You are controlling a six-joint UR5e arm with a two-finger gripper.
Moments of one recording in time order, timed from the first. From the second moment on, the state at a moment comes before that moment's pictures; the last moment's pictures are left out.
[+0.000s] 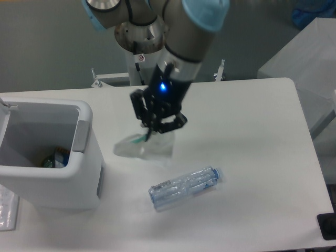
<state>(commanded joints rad) 2.47 -1.66 -1.43 -1.33 0.92 0.89</state>
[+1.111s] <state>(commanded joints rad) 2.23 -1.65 -1.52 -1.12 0.82 0.73</state>
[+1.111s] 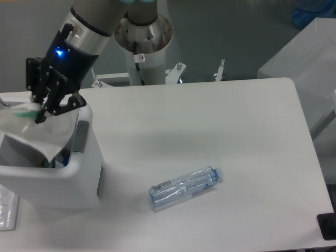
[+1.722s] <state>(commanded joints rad) 2.42 -1.81 -1.46 -1.08 0.83 0.74</state>
